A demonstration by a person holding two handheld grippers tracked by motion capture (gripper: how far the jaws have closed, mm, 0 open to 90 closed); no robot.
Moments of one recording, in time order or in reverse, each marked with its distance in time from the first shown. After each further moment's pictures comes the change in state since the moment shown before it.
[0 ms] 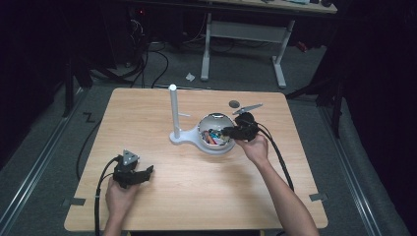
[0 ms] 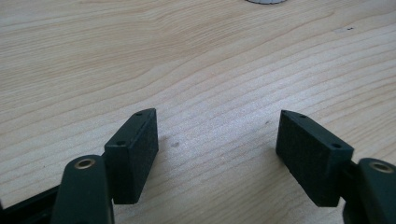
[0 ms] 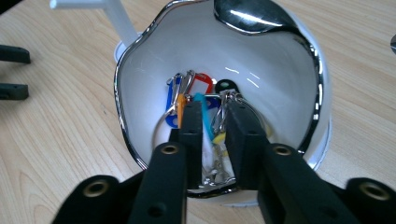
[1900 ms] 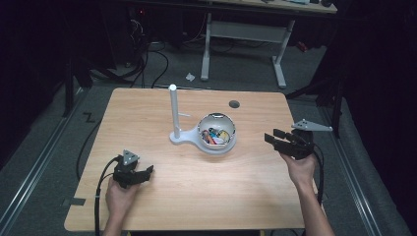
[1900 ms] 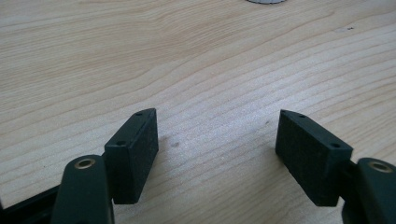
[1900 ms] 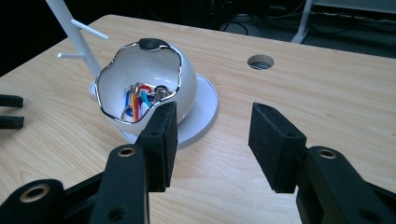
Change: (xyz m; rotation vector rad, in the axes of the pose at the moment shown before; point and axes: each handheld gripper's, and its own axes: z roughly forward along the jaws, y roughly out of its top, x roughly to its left) left arm 0.000 0.000 0.000 -0.002 0.001 0.000; right arm -0.015 -0.081 -0.137 -0.295 -0.192 0.118
